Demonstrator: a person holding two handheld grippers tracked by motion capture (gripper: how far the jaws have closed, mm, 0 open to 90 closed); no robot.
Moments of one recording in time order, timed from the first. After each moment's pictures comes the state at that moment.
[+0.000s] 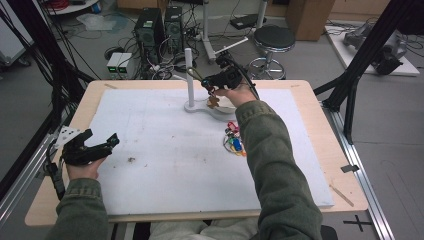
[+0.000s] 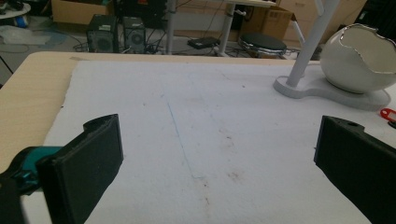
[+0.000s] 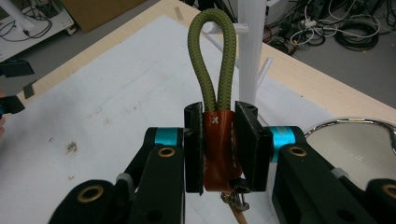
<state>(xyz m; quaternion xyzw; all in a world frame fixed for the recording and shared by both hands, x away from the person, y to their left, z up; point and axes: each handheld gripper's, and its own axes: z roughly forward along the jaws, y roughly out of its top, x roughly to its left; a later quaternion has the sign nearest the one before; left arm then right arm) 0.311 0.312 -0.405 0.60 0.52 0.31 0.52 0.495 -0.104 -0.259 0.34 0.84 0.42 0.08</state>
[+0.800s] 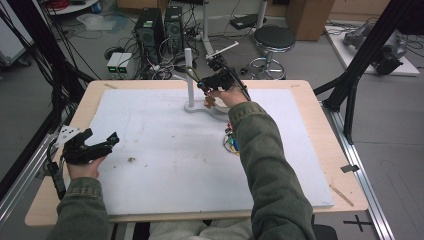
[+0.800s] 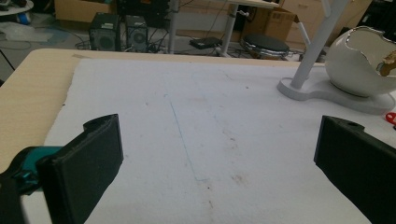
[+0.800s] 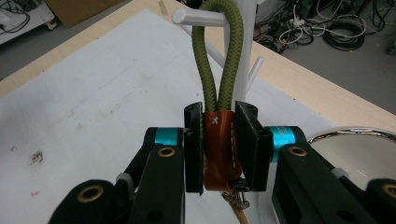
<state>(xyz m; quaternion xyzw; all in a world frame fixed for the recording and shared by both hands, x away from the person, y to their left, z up) 0.316 0.313 -0.407 0.59 0.53 0.31 0.52 0.514 -0.087 -0.283 0.35 0.84 0.41 0.10</state>
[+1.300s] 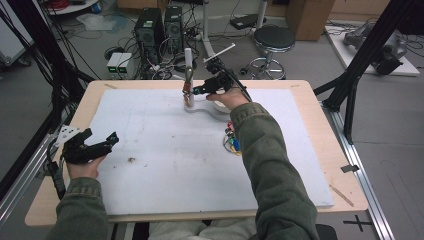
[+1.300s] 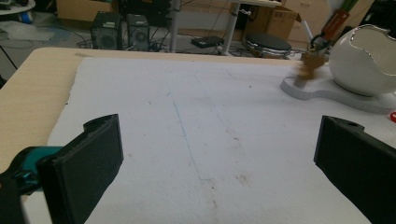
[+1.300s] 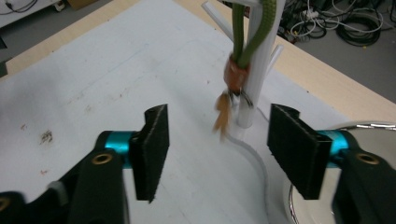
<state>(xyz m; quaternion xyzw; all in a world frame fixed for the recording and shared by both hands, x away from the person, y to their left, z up) 0.317 0.315 -0.408 0.60 0.53 0.31 0.51 0.506 -0.084 -0.283 0.33 0.86 0.39 0.09</state>
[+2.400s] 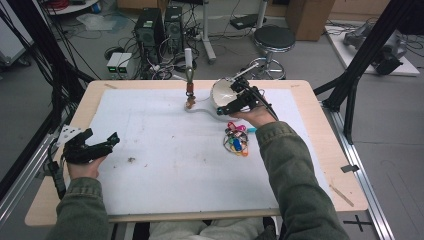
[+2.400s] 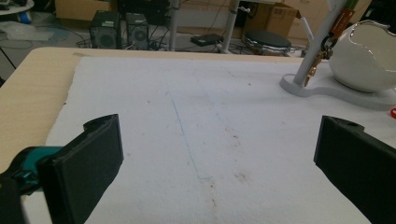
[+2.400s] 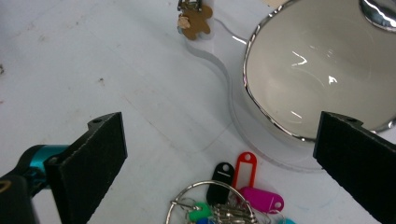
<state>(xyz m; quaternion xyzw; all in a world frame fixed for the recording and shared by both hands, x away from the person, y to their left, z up) 0.318 0.313 -0.408 0.60 0.53 0.31 0.51 0.468 -0.151 -0.311 0.37 0.87 0.32 0.11</state>
